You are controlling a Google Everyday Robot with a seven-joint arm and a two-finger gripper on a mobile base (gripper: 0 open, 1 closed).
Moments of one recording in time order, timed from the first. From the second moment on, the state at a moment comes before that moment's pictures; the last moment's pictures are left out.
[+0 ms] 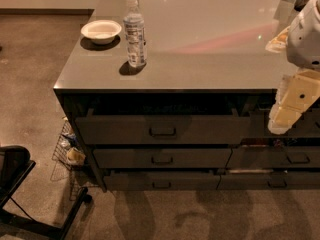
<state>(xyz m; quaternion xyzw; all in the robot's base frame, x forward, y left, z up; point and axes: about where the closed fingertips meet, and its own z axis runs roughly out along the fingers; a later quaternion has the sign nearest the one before) 0.438 -0.217 0.976 -0.60 0.78 -0.03 0.16</state>
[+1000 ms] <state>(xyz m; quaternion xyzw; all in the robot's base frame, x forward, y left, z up) 0.440 -0.215 0.946 -0.60 0.77 -0.04 0.18</state>
